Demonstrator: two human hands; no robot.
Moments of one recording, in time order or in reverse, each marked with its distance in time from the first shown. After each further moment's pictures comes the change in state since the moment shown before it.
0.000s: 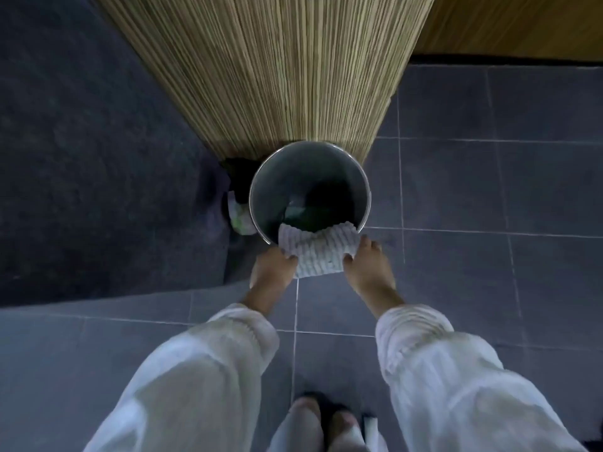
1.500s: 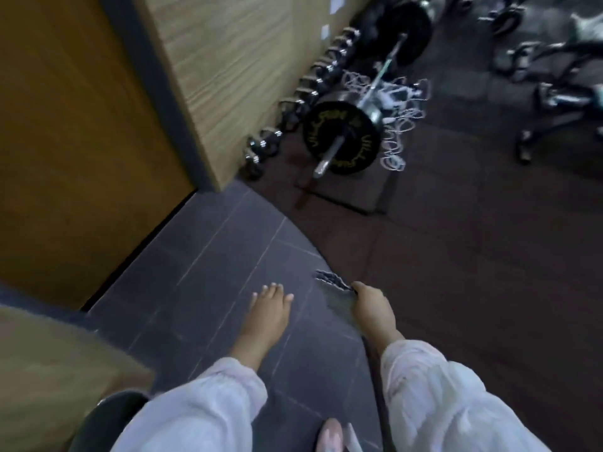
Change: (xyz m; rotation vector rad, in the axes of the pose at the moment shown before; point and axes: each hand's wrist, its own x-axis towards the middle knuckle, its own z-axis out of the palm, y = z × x) left_hand -0.494 0.301 0.088 1.136 -0.295 1.386; right_hand -0.458 0.268 -0.326 0.551 0.651 0.764
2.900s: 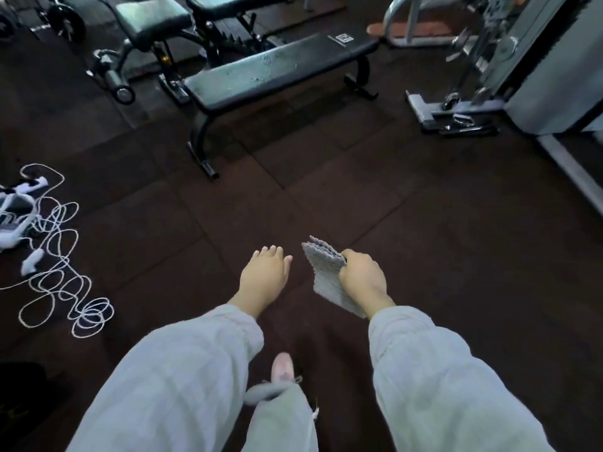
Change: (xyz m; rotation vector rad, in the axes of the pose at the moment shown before) left_hand 0.416 0.924 0.033 0.518 -0.172 1.078; right_hand 0.319 0.630 -0.483 0.245 0.418 0.921
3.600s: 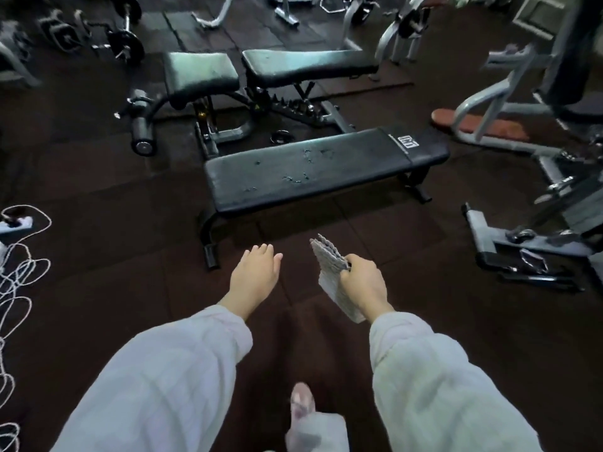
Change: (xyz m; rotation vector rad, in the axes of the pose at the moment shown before) left_hand 0.511 -0.102 -0.225 -0.196 0.184 -0.204; right_hand 0.552 -0.182 -0.167 0.088 -0.004 -0.189
